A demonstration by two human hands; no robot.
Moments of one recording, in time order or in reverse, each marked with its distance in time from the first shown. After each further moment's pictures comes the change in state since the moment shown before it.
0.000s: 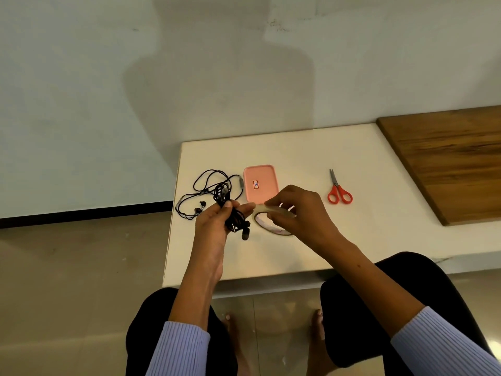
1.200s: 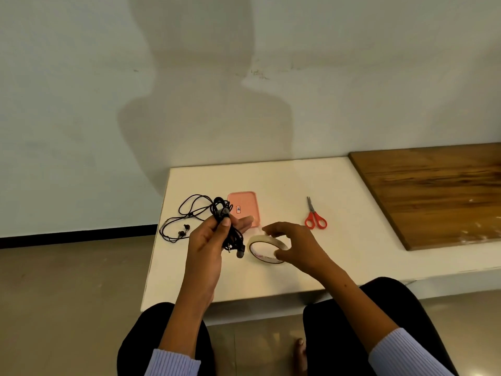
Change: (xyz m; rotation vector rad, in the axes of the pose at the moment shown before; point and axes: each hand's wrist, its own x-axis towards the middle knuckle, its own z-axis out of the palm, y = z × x) left_hand -0.030 0.014 0.023 0.011 -0.131 0.271; right_hand -0.013 0.038 -0.019 -0.005 -0.121 0.091
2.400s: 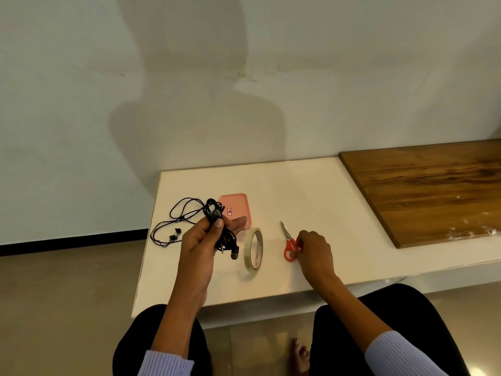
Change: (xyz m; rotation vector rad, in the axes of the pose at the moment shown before) left_hand 0.000 0.004 0.006 0.010 -0.025 -0.017; right_hand -0.006 0.050 0.005 -0.374 0.220 0.428
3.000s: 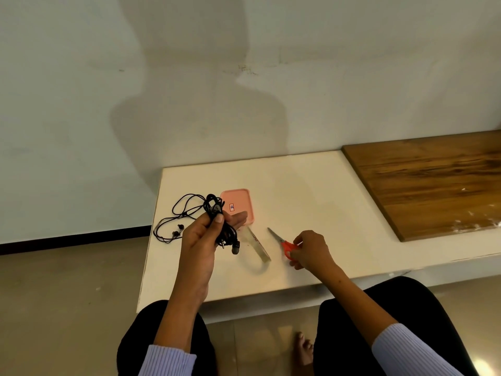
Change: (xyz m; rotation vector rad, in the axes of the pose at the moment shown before) left_hand 0.003 -0.003 -0.003 -0.010 0.005 0.006; right_hand -0.005 -0.016 -0.011 0.423 -0.286 0.210
